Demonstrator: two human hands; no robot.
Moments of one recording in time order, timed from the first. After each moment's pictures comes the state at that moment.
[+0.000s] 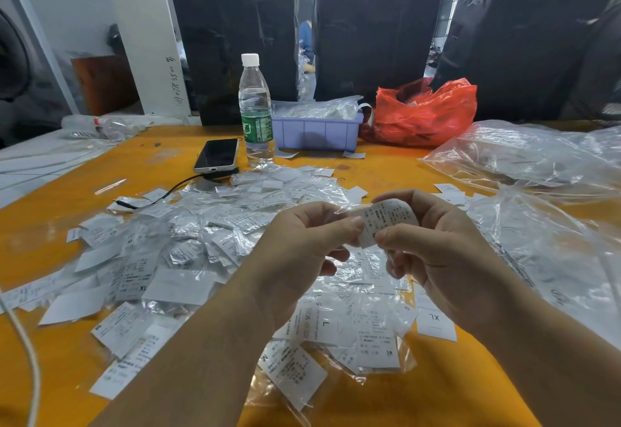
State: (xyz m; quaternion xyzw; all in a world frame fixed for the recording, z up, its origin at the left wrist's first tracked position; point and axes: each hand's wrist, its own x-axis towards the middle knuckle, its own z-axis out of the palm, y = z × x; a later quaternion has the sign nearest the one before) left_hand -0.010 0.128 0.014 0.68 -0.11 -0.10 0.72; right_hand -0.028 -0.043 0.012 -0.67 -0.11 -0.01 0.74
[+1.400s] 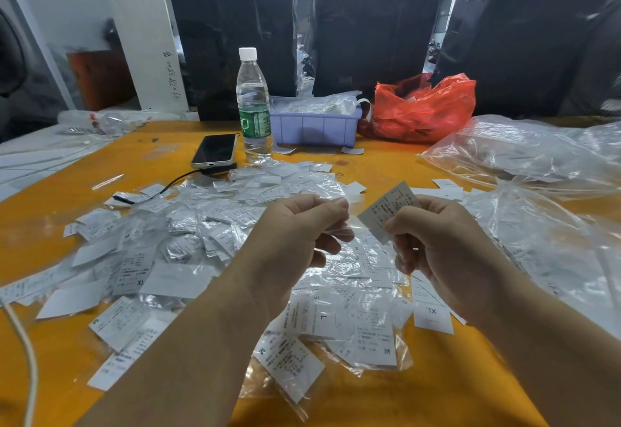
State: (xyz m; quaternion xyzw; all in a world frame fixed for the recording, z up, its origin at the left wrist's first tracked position) left_hand -0.009 0.130 0.016 0.68 -0.10 -0.08 0.72; right_hand -0.020 -0.047 0.006 -0.71 -0.06 -0.04 0.70
